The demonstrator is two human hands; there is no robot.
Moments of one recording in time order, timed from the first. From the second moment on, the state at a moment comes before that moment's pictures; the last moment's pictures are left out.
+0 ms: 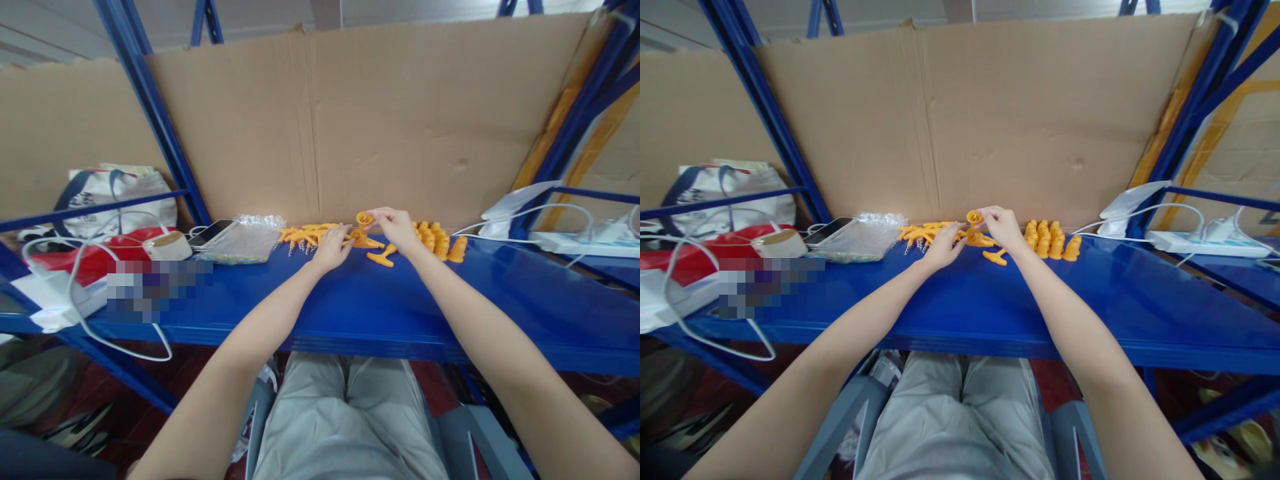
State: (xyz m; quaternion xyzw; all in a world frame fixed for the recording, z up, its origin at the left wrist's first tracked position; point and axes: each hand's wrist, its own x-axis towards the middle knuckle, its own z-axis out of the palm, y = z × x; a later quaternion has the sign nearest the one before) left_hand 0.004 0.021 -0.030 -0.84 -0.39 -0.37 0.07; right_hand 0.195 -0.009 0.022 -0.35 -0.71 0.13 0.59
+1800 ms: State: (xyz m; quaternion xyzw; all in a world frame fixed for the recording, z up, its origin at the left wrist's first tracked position) left_hand 0.001 -0.012 0.007 -0.84 -0.39 -0.35 0.12; right_hand 0.198 -0.021 0.016 -0.37 -0.83 -0.26 0.31
